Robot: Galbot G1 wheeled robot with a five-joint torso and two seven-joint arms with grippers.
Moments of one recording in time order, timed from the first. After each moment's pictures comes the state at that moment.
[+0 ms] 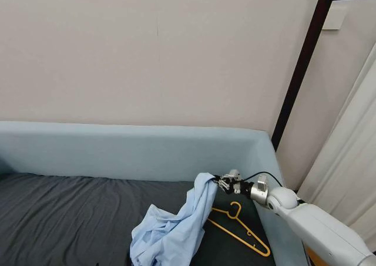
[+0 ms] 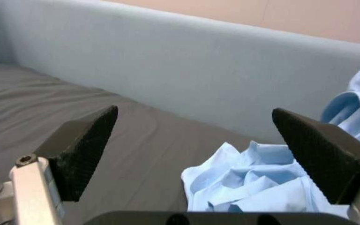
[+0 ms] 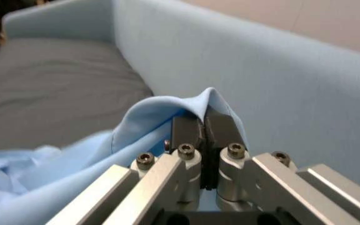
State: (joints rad) left arm 1.85 -1.55 -0.43 -1.83 -0.10 -0.61 -0.30; right arm -0.38 0.95 -0.39 1.09 0.73 0.25 -0.65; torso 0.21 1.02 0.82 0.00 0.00
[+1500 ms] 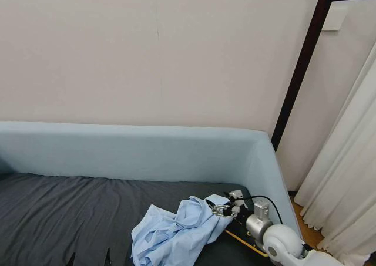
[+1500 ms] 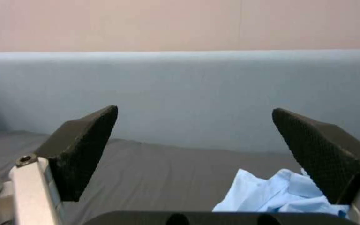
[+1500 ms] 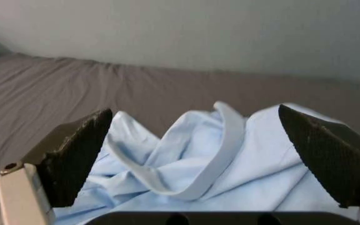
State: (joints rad) left arm 1.97 -1.29 -0.55 -1.96 -0.15 -0.64 -0.27; right arm -0.83 0.89 -0.21 1.82 1.07 -0.32 0.32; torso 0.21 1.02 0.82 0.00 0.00
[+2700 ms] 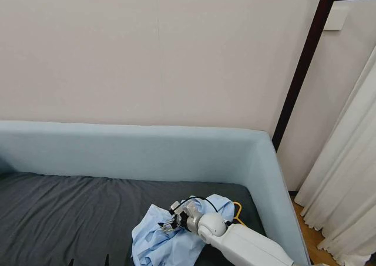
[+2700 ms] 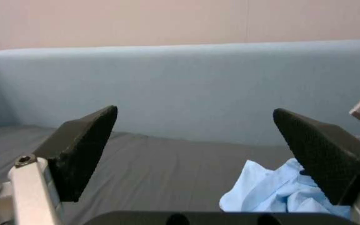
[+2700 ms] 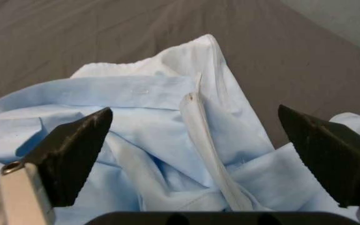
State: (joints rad) left arm 1.96 -1.35 -0.56 -1.91 -0.11 -0.67 -0.27; right arm -0.42 1.29 -0.68 1.14 0.71 -0.32 -0.07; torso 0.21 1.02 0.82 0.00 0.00
